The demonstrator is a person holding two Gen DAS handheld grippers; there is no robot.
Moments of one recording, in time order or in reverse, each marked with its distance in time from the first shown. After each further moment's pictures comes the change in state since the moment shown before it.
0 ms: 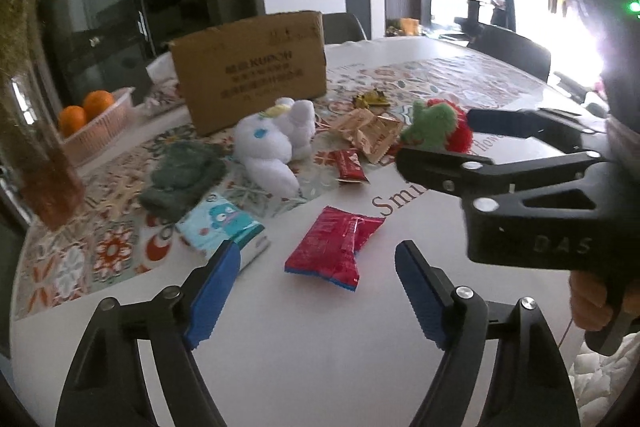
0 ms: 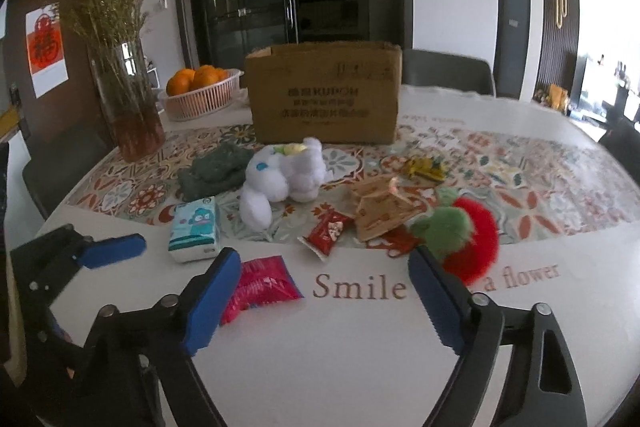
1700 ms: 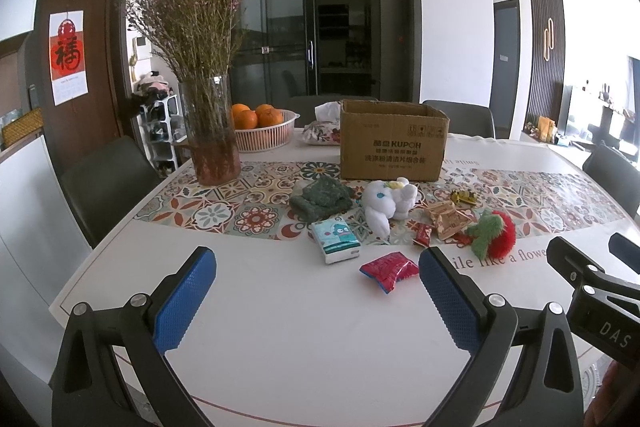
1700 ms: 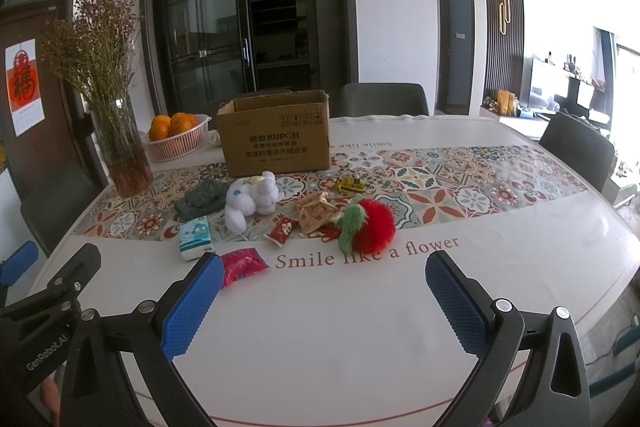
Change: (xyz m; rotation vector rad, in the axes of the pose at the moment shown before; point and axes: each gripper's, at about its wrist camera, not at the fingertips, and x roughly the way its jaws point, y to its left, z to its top) left arm -0.157 -0.047 -0.019 -0.399 -0.212 0.488; right arm -0.148 -0.020 -0.021 0.097 -0.113 -0.147
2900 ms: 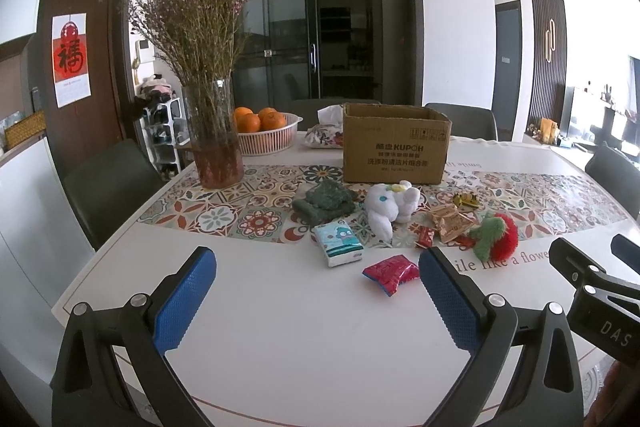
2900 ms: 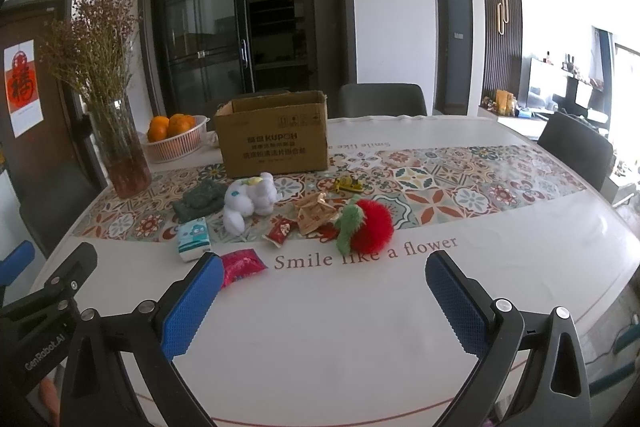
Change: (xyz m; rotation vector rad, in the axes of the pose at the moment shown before) left arm 0.000 -0.001 0.003 0.002 -0.013 0.014; right arm 0.001 -0.001 0.000 0.001 -0.004 -0.004
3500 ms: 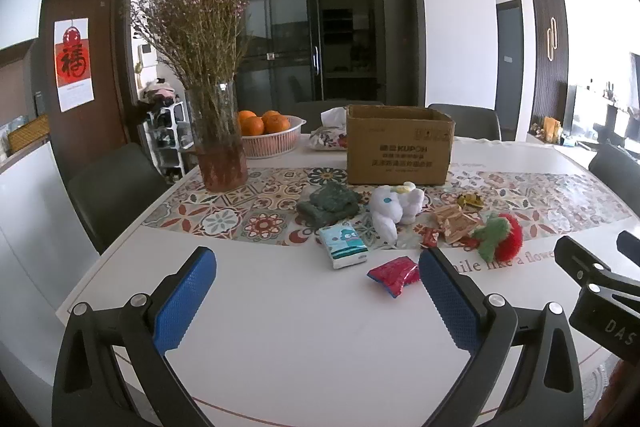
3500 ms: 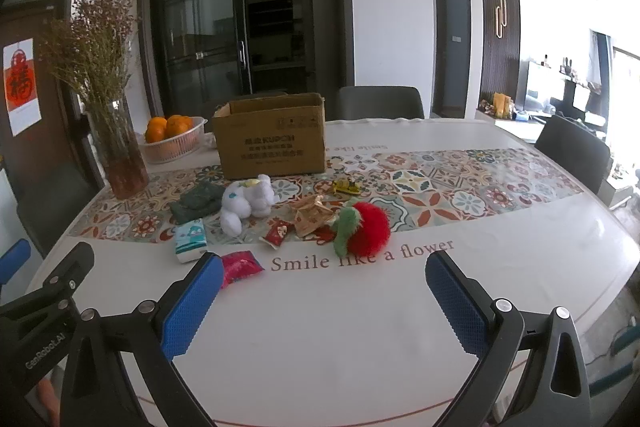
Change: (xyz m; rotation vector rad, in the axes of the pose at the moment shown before) left arm -0.001 0.002 0.000 0.008 -0.008 0.011; right arm 0.002 0.000 -0.001 -0.013 -0.006 -0.010
